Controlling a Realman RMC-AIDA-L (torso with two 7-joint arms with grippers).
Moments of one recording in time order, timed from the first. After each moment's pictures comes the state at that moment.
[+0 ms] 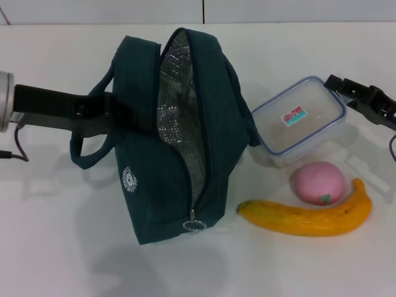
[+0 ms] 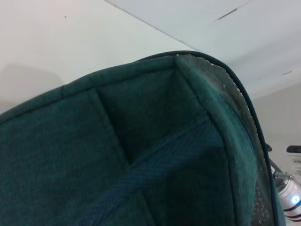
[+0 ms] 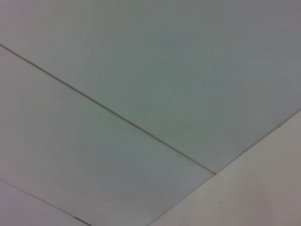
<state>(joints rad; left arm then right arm) -0.50 -2.07 0.84 1.21 2.08 1.81 -2.75 0.56 2.01 -0.60 -0.21 -1.58 -1.28 1.74</state>
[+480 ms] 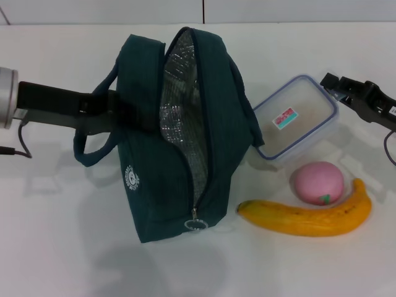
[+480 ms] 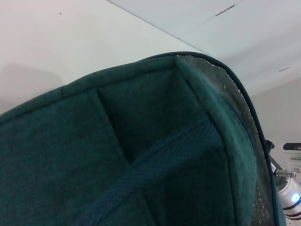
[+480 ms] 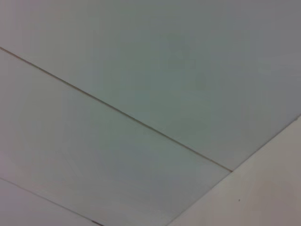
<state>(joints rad) -0.52 -2.06 0.84 1.17 2.08 1.80 -2.73 0.57 2.02 -0.60 -0.19 -1.56 -1.31 1.77</state>
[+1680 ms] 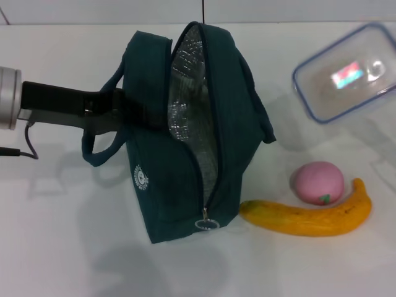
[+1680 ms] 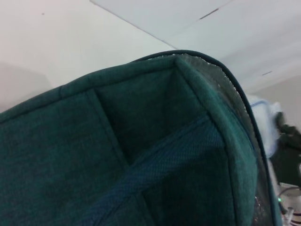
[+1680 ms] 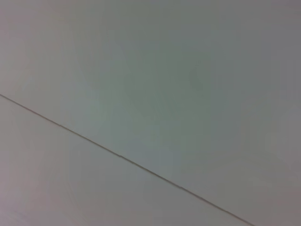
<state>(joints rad) -0.51 -2.07 0.84 1.17 2.04 1.81 -2.73 0.46 1.98 -0.58 -0.22 -1.32 -1.61 1.79</state>
